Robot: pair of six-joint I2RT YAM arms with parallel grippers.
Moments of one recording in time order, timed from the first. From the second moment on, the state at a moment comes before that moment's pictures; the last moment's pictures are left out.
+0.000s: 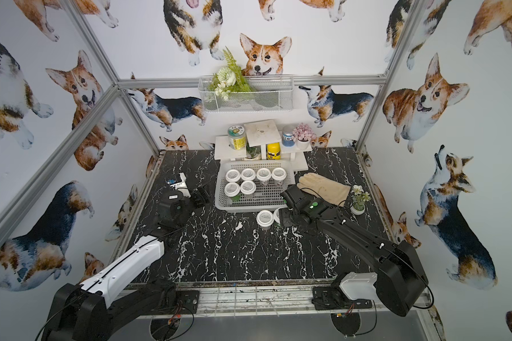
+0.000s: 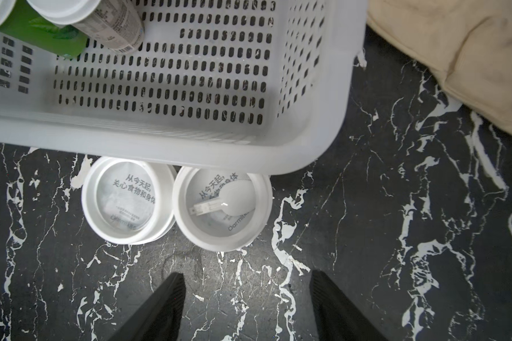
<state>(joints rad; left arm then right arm) -0.28 1.07 0.56 0.22 -0.15 -0.47 0.59 1.28 0.95 -0.74 0.12 0.49</state>
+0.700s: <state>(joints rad) -0.28 1.08 0.57 0.22 -0.13 -0.47 0.59 1.42 0.96 -0.63 0.05 0.46</state>
